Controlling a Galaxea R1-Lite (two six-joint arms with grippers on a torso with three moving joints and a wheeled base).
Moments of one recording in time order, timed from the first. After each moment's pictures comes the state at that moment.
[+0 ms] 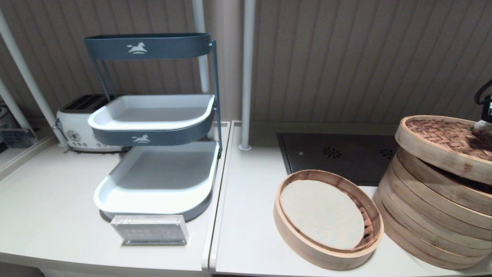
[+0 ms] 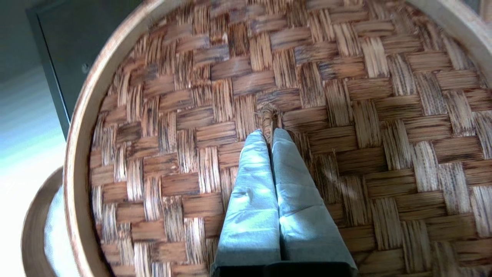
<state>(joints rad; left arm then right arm) 0.00 0.00 0.00 -0.05 -0.02 0.01 -0.43 1.72 -1.77 0.71 0.11 0.11</state>
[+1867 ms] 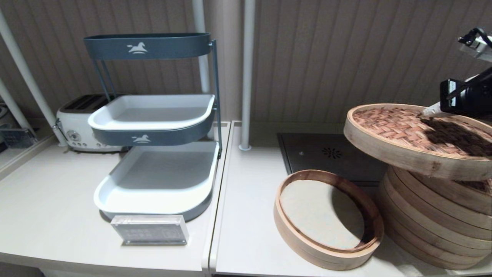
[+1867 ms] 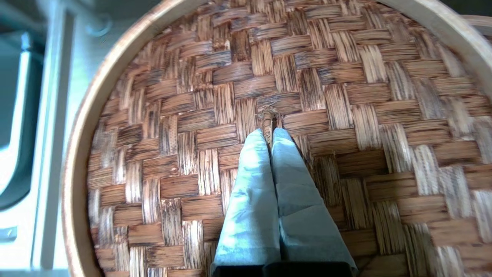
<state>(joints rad) 0.00 0.00 0.00 -0.05 -0.02 0.01 -0.08 1.60 -1.72 0.70 0.10 0.12</state>
